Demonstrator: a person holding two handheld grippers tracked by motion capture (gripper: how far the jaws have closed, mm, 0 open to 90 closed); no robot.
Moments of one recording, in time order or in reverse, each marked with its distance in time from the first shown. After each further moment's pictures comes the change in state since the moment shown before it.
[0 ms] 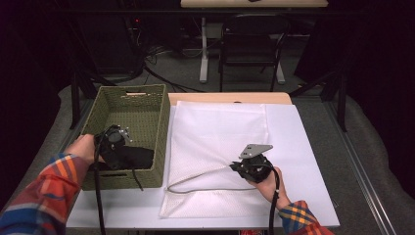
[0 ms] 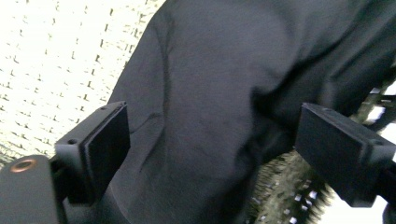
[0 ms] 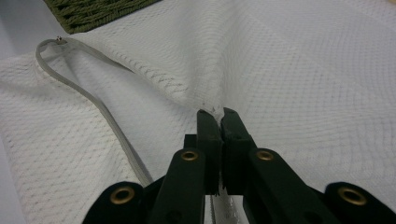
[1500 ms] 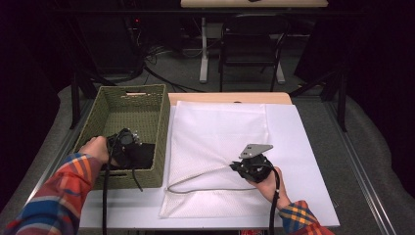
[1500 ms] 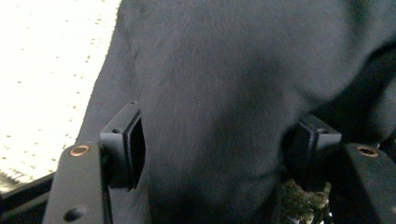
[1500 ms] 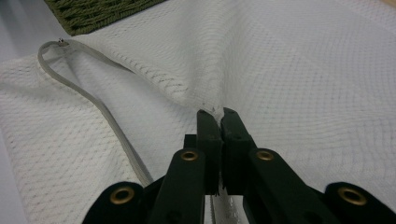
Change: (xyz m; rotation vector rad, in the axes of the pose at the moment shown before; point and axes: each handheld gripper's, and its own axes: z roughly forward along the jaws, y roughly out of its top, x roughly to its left) left arm 0.004 0.021 0.039 0.102 0.039 -0.016; right arm 0.001 0.001 -0.001 -0.004 -0.001 -0.004
